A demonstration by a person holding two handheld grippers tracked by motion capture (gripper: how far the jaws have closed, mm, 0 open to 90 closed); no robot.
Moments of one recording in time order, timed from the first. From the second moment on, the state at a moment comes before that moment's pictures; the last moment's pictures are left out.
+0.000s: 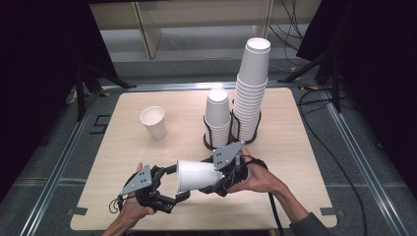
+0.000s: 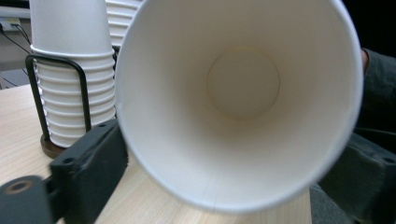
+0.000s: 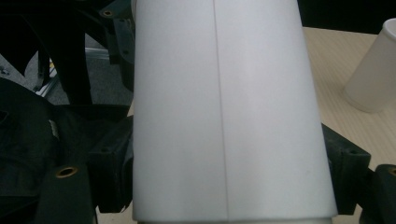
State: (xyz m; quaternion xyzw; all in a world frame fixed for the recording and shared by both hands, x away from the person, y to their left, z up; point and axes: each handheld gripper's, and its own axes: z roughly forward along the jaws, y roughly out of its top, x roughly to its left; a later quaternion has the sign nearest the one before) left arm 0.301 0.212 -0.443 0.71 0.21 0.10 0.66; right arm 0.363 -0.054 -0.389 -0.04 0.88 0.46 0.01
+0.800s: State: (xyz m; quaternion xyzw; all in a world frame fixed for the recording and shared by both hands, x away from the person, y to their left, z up) left arm 0.299 0.214 -0.436 0.70 0.20 0.10 0.67; right arm 0.364 -0.041 -0.408 -0.03 0.87 0.48 -0.03
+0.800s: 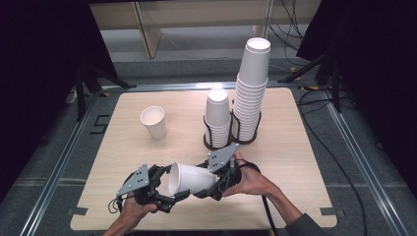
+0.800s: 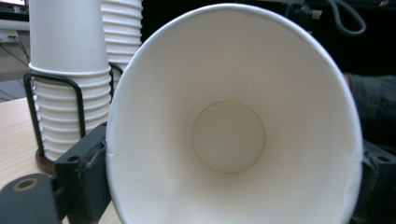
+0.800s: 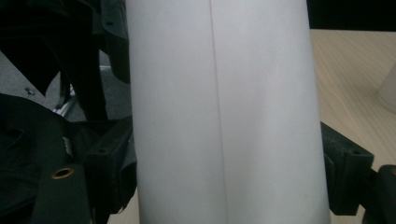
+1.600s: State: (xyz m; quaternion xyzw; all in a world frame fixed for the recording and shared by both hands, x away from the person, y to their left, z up) left arm 0.298 0.208 -0.435 0.75 0.21 0.12 0.61; right arm 0.349 -0.031 -0.405 -0.05 0.93 0.35 0.06
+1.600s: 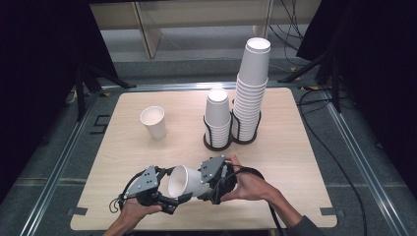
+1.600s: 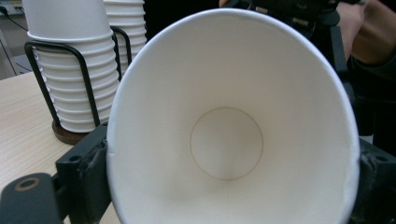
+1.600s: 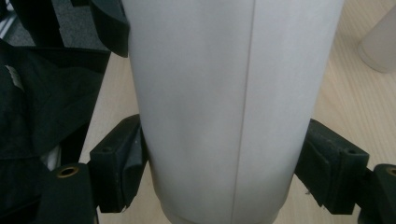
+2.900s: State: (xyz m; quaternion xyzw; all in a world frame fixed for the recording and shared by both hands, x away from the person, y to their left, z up) left arm 0.307 0.222 -0.436 0.69 0.28 0.17 0.64; right arm 0.367 -0.041 -0.417 0.04 0.88 0.48 0.00
